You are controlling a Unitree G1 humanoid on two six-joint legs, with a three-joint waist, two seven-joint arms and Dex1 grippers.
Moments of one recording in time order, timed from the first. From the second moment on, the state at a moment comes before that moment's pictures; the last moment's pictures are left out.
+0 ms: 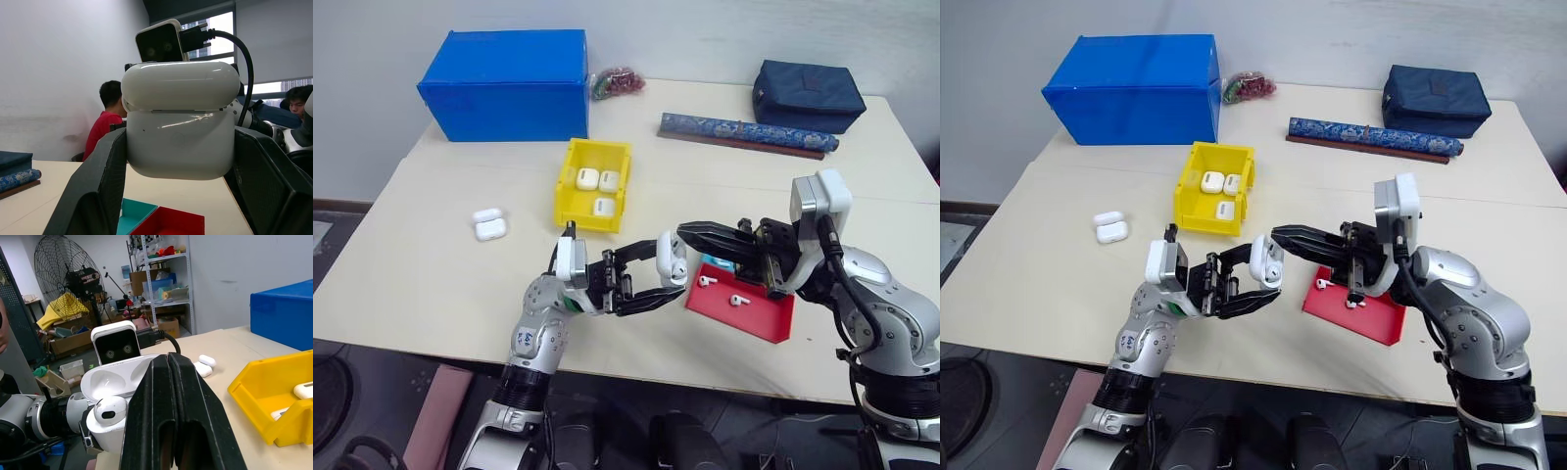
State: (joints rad) left arm -0.39 0.09 -0.11 0.05 -0.60 -0.09 -1.19; right arm -0.40 -0.59 -0.13 -0.42 0.96 0.61 0.92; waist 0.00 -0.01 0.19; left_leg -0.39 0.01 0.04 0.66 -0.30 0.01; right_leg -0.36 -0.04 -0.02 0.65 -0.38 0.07
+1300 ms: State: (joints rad) left arm -0.39 0.11 -0.10 0.06 -0.58 -0.10 -1.17; right arm -0.33 -0.55 -0.16 -0.47 0.92 0.59 0.81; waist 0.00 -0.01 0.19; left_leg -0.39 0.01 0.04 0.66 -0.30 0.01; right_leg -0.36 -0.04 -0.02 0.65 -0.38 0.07
